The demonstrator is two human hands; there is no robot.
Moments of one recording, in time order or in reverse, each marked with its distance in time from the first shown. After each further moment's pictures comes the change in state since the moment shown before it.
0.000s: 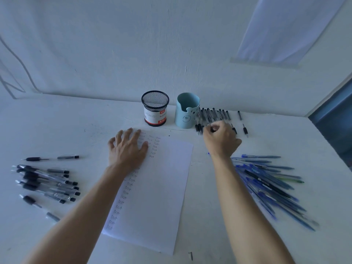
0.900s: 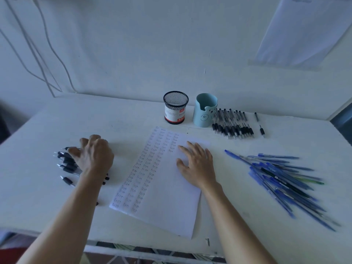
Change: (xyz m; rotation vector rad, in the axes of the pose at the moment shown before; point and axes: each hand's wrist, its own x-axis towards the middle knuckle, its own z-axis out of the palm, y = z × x) left_hand -0.045 -0.099 -0.063 0.234 0.181 -0.429; right_hand -0.120 -0.009 0.026 -0.167 -0.610 -0.539
